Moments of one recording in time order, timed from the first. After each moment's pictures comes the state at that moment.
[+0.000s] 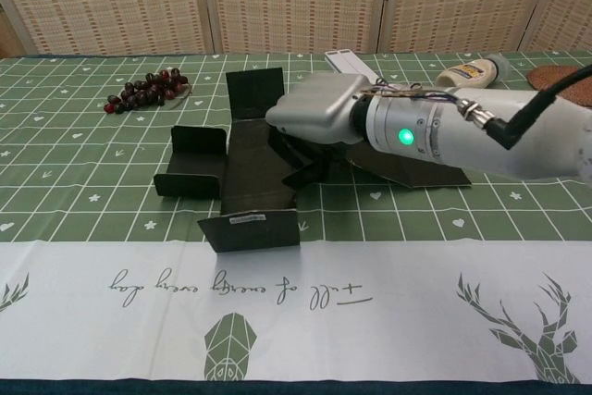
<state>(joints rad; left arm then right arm) -0.04 -1.18 0.03 -1.48 1.58 1.51 0.02 1.14 -1.61 0.06 -1.48 -0.94 0.85 -0.80</state>
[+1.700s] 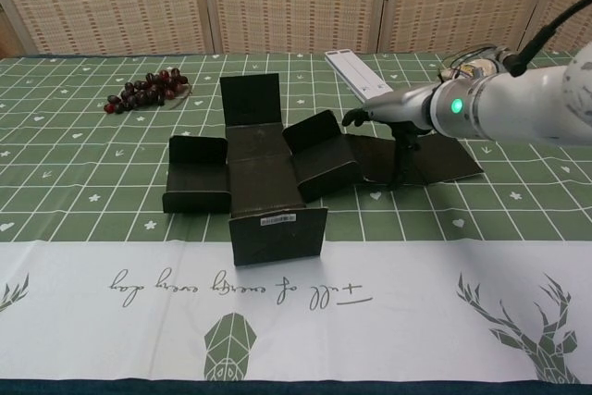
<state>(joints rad) -0.06 -1.18 0.03 -1.52 1.58 1.49 0.06 1.16 -1.57 0.07 -1.36 -0.38 0.74 -0.73</state>
